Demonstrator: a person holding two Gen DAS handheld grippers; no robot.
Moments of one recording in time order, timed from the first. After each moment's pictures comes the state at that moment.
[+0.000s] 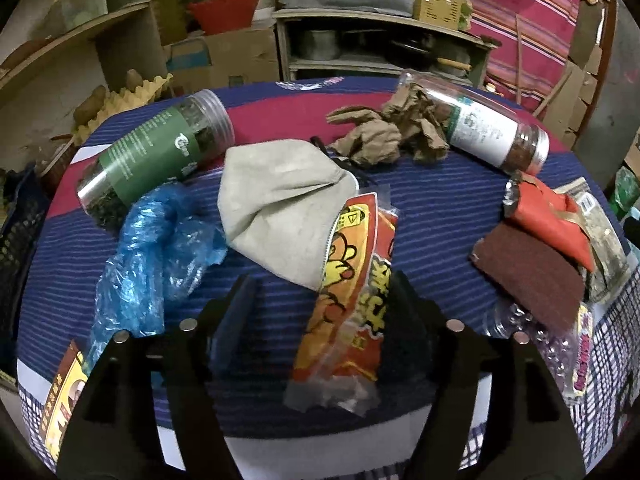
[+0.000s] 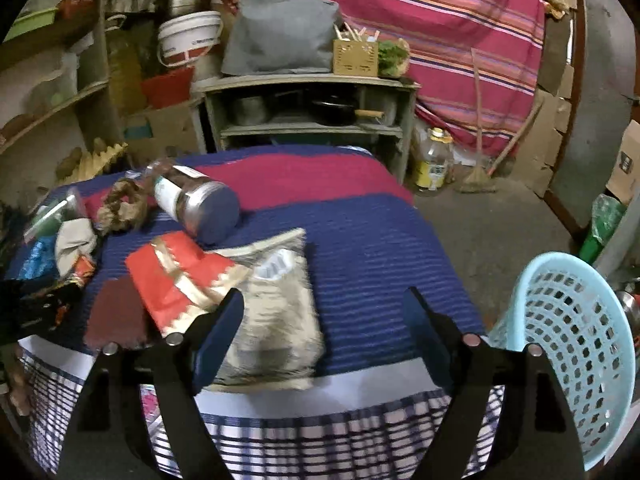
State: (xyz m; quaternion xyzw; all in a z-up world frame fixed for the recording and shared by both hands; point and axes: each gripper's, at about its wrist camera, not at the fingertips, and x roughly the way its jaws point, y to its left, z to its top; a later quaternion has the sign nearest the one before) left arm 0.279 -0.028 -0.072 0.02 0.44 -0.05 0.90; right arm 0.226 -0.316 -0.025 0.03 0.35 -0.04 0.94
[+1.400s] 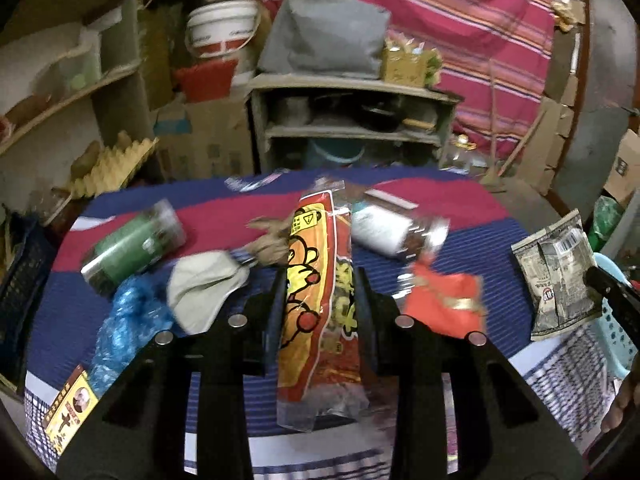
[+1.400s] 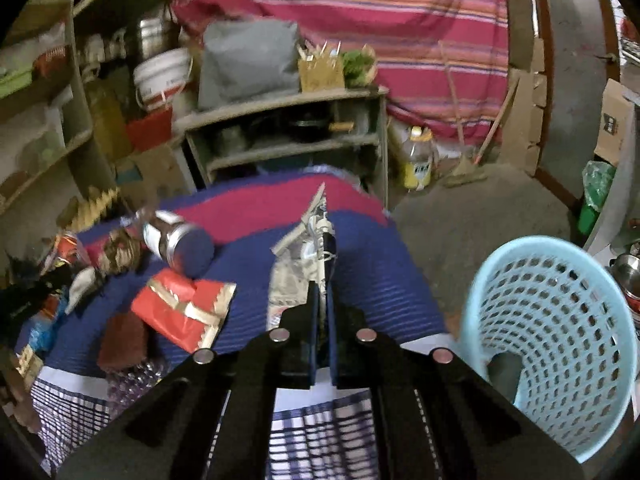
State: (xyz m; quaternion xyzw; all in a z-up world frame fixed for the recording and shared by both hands) left arm 0.254 -0.106 0.008 0.02 0.34 -0.08 0.94; right arm 0.194 -0.379 0.001 0.10 0.31 -0.07 0.94
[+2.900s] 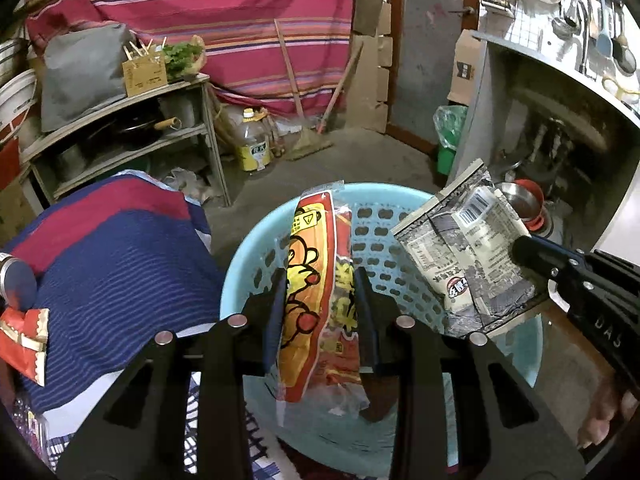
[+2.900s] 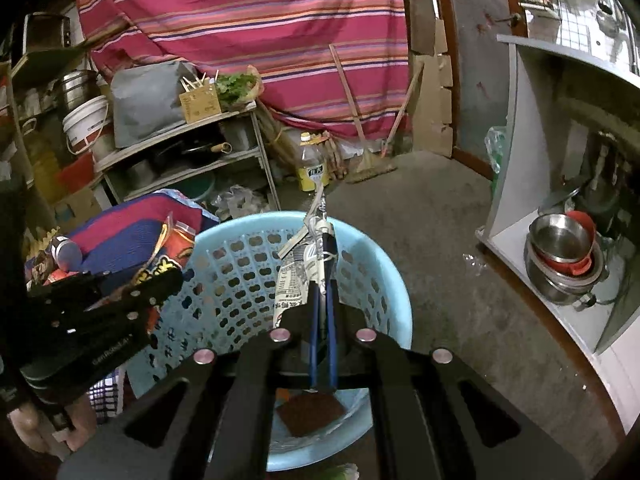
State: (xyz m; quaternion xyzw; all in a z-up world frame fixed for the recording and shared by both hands) left arm 0.166 -0.462 -0.043 0.11 0.33 -0.34 0.87; right arm 0.070 -0.606 -0.032 0.14 0.30 -0.18 0.93
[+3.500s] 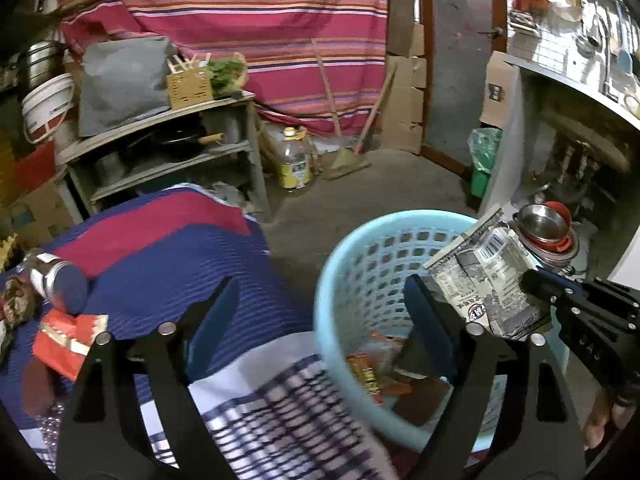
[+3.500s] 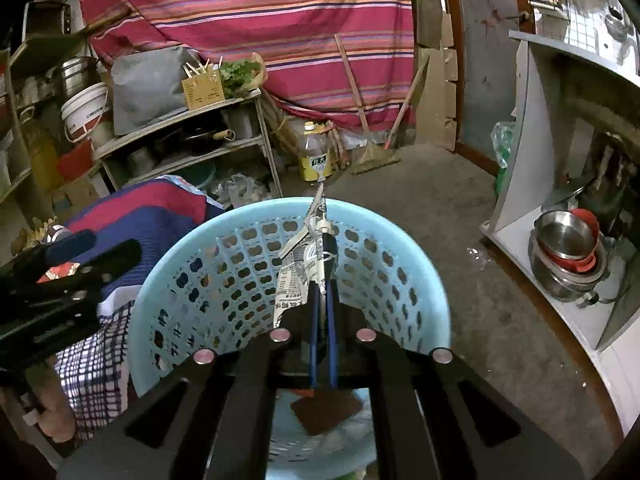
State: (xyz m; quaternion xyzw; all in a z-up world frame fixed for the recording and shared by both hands) left arm 0.181 -0.412 -0.018 0.10 0.30 -0.28 0.91; right arm 0.090 -0.584 -0.039 0.14 0.32 -0.18 0.92
